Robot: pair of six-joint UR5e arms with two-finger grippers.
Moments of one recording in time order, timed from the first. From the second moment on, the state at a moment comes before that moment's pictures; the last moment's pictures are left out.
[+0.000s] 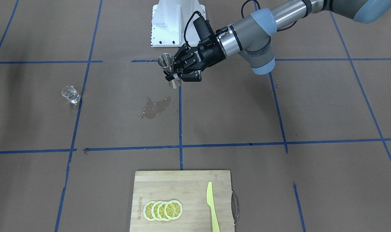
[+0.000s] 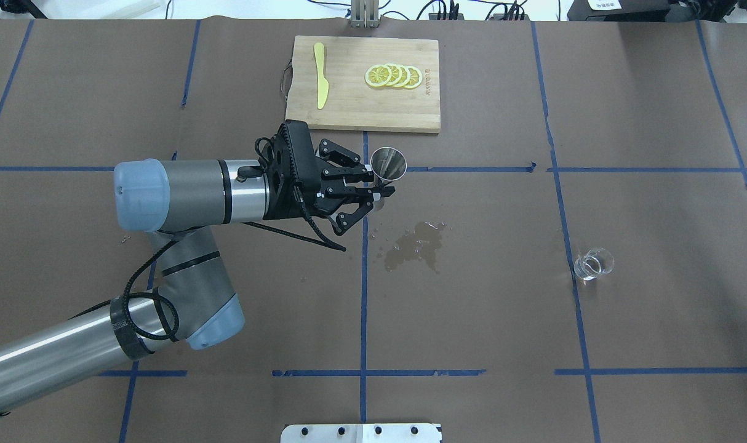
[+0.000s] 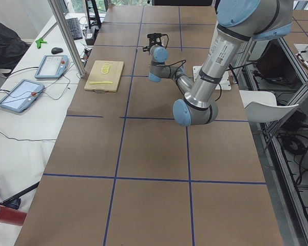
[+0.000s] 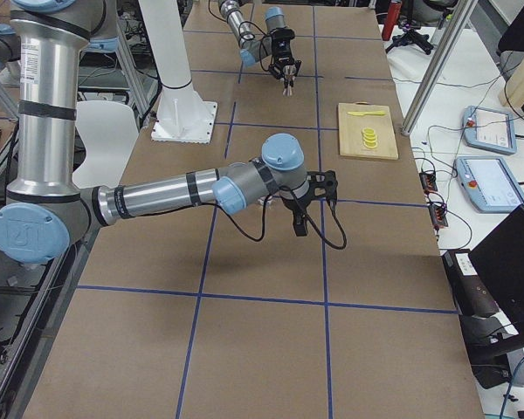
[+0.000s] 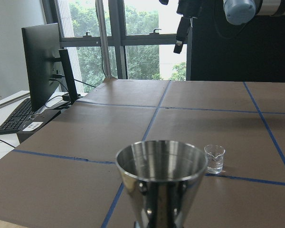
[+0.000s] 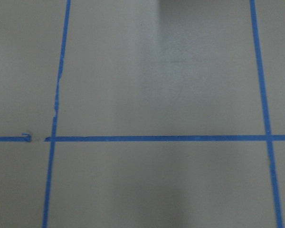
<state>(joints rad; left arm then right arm) -0.54 -2.18 -1.51 -2.95 -1.81 -0.22 1.34 -1.68 1.96 -1.23 2.33 0.62</state>
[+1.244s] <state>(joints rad) -0.54 -2.16 -1.52 -2.95 -1.81 -0.21 0.57 -1.77 2.21 -1.12 1.38 1.37</state>
